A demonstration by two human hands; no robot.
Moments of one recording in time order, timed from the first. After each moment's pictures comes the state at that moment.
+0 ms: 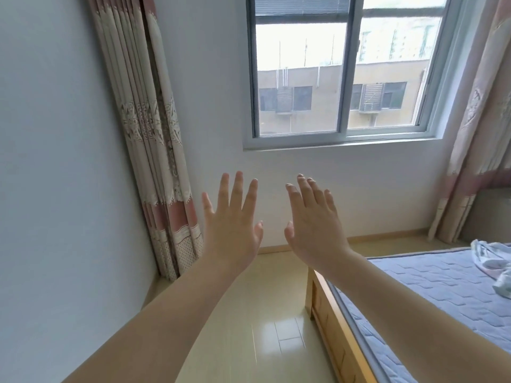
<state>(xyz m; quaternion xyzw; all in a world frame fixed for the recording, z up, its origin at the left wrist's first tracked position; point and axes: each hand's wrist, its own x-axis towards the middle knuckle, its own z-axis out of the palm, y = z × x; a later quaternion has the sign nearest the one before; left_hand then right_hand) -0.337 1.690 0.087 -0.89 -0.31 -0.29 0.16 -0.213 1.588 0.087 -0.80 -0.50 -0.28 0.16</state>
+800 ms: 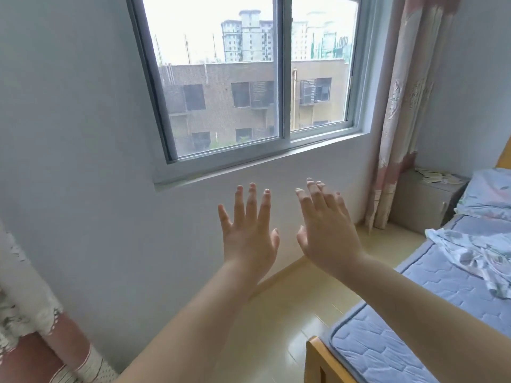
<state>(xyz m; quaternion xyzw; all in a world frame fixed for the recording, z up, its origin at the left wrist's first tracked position) 0.115 2.150 0.062 -0.96 -0.11 -0.24 0.03 0.179 2.011 0.062 -0.88 -0.31 -0.34 0.07</state>
